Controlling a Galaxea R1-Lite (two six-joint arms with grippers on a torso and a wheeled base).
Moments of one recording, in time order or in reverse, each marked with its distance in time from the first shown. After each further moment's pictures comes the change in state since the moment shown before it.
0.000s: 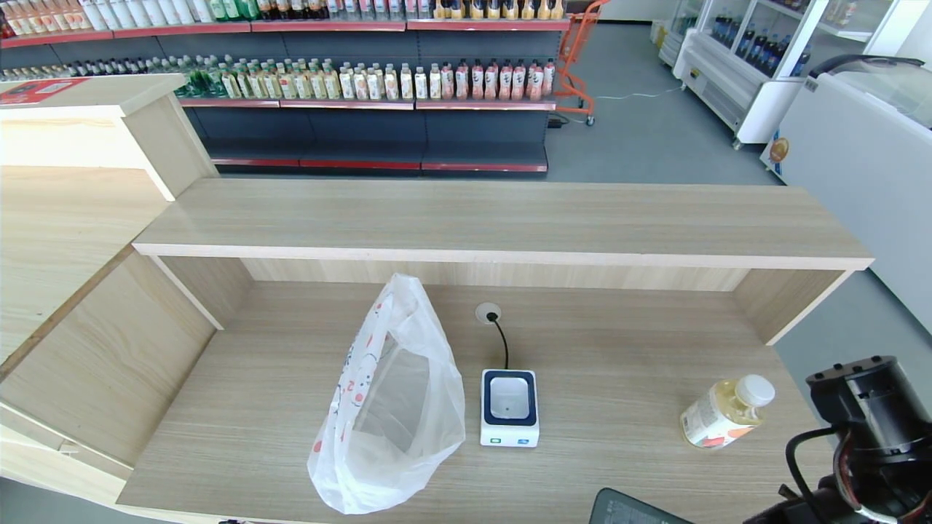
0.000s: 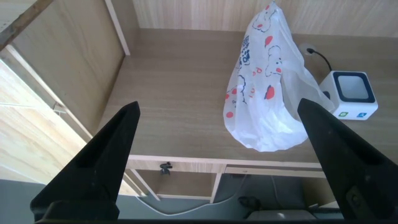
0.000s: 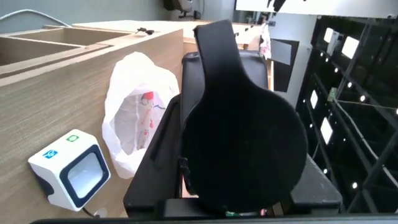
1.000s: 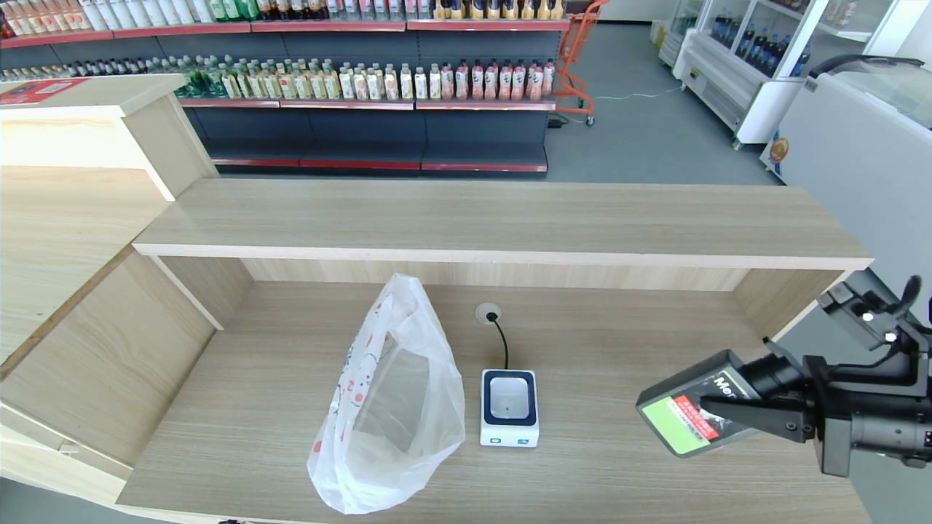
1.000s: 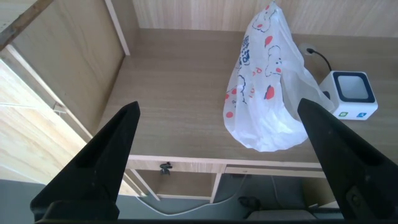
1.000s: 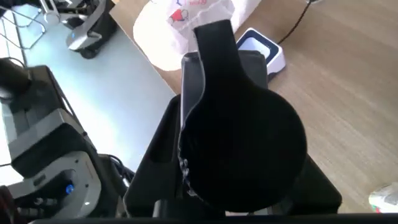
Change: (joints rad) left arm 0.000 0.000 0.000 0.000 0.000 0.000; right arm -0.331 -0.055 -0.090 -0.225 -0.216 2.477
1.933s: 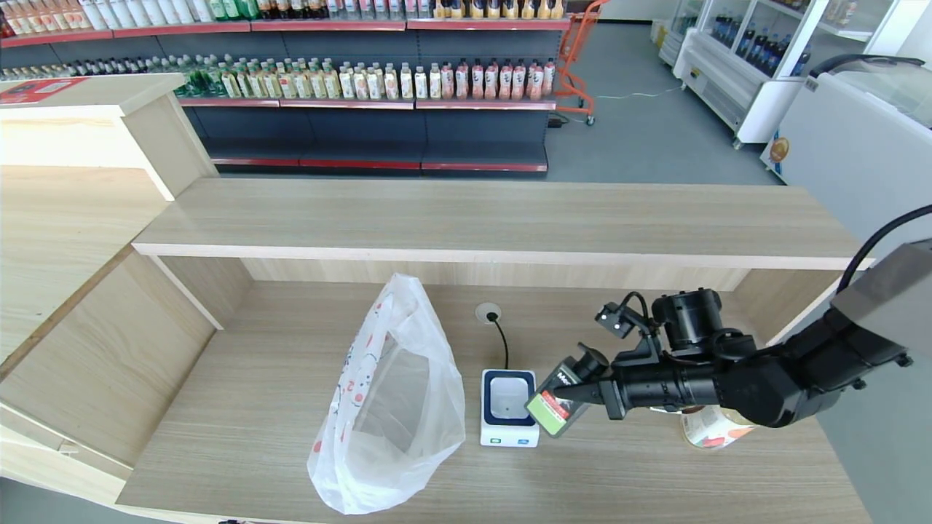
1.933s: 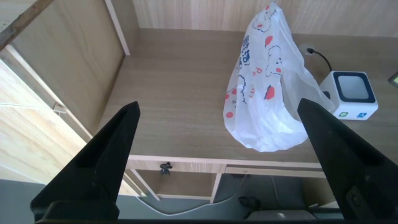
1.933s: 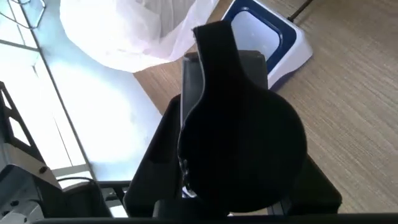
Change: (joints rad) left arm 0.000 0.000 0.000 0.000 0.000 0.000; right arm 0.291 0.688 -0.366 -0.183 -0.225 0.136
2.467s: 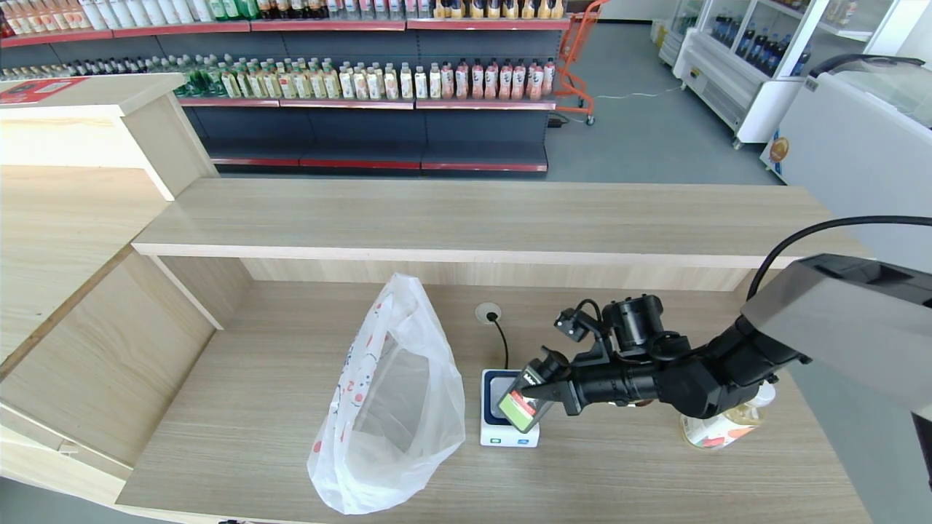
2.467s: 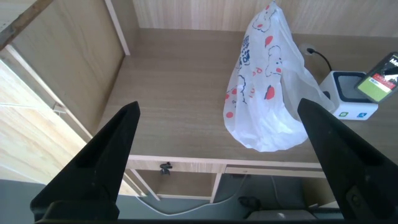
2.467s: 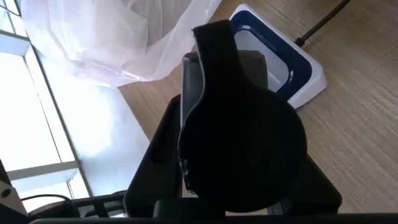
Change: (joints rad) left arm 0.000 0.000 0.000 0.000 0.000 0.000; right arm 0.069 0.179 -0.180 -0.008 -0.042 0.000
